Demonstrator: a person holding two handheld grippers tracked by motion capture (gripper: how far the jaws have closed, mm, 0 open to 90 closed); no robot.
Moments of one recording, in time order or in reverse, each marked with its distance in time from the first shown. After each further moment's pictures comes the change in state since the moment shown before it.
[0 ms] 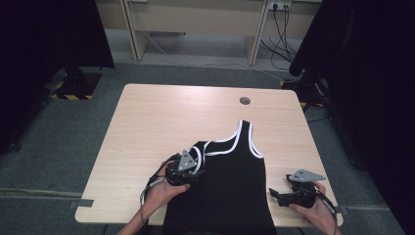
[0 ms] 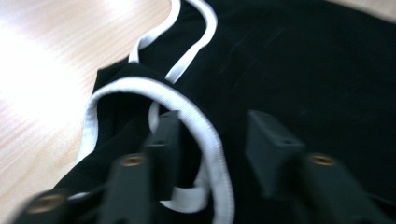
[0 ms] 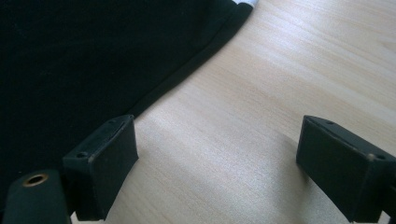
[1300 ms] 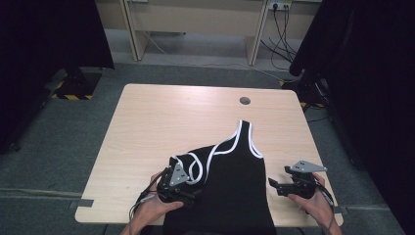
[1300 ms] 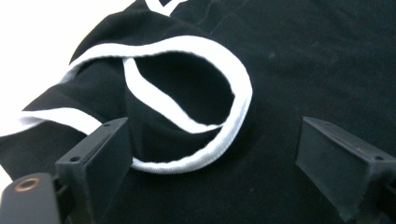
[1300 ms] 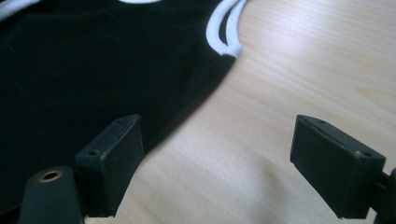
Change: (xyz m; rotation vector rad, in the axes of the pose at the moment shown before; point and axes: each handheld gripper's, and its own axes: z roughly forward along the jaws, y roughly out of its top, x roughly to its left) left arm -0.020 -0.035 -0.024 0.027 -0.013 -0.027; right arm -0.008 0.025 0.002 -0.062 0.001 0.033
